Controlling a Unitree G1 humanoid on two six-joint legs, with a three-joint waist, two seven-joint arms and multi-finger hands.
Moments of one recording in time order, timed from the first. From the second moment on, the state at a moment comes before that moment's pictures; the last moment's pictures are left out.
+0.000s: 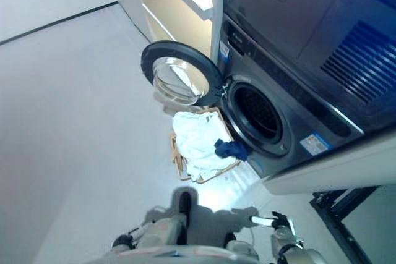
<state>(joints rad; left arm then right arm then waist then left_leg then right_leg) -0.11 0.18 -0.01 1.39 -0.41 -0.07 0.13 -0.17 -0.16 0.09 1.40 0.17 -0.05 -0.25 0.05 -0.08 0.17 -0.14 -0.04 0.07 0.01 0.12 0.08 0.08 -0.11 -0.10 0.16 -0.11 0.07</state>
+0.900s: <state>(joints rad) -0.16 0.19 -0.03 1.36 -0.45 -0.09 0.17 -0.31 -0.22 0.35 1.08 0.13 -0.08 -0.25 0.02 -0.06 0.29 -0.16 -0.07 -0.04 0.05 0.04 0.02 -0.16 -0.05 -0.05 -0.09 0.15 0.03</state>
